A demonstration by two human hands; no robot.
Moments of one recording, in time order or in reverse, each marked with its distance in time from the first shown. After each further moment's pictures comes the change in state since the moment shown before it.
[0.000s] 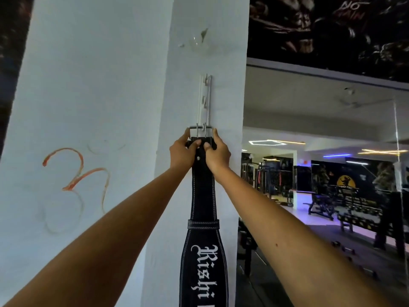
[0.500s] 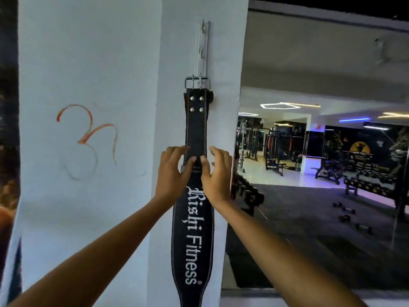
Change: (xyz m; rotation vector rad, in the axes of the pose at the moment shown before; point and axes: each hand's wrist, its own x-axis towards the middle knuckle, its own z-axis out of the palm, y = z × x) left_hand -0.189 -0.053 -0.024 0.315 0.050 0.257; right_hand -0.180 0.084 -0.045 -0.172 0.107 -0.410
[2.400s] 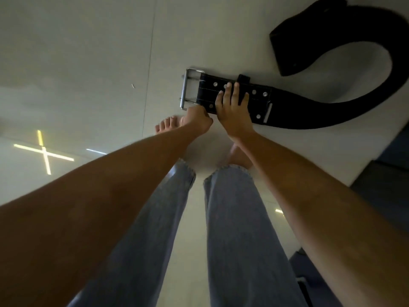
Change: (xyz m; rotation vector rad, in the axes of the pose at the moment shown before) left_hand -1.217 -0.231 -0.034 0.448 -1.397 -1.889; right_hand -1.268 0.132 -0.139 -0.556 -2.065 -0.095
